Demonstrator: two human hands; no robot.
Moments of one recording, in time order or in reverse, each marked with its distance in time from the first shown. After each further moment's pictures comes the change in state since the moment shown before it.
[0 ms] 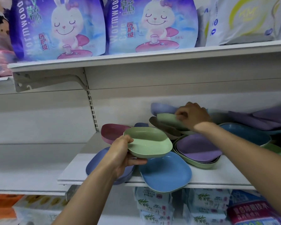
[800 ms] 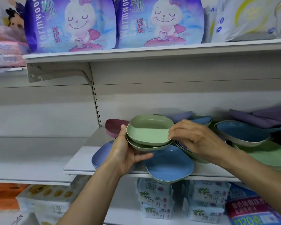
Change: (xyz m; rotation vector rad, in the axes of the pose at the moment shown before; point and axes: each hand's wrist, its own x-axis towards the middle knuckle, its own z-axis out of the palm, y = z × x) left_hand -0.002 -0.015 -0.010 -0.264 -0.109 -0.074; right_hand -0.093 -0.025 -0.007 0.148 0.114 -0.803
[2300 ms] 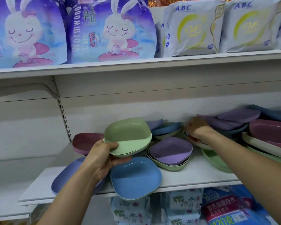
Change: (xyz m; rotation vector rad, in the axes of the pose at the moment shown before) left_hand 0.021 0.005 0.042 0.153 0.033 0.145; right_hand -0.029 0.117 -0.033 0.118 -0.069 1.456
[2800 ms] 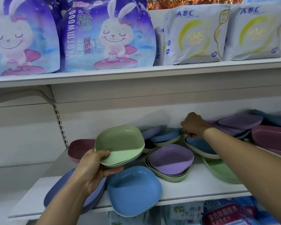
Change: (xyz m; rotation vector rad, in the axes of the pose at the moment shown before) left_hand 0.007 0.006 -0.011 -0.002 0.035 0.005; right_hand 0.031 -0.021 -0.017 0.051 -0.056 -0.084
